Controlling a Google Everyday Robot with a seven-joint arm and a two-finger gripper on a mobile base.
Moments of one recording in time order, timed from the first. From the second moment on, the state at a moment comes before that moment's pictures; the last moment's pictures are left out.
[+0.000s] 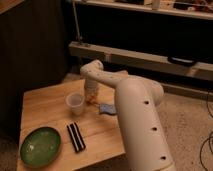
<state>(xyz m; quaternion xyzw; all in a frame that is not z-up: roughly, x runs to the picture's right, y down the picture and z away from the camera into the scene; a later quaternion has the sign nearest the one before) -0.091 0.047 0.968 -0.13 -0.30 -0.79 0.52</state>
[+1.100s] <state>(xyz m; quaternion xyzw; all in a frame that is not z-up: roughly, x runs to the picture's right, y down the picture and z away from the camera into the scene) -0.099 0.013 0.991 -0.12 -0.29 -0.79 0.52</state>
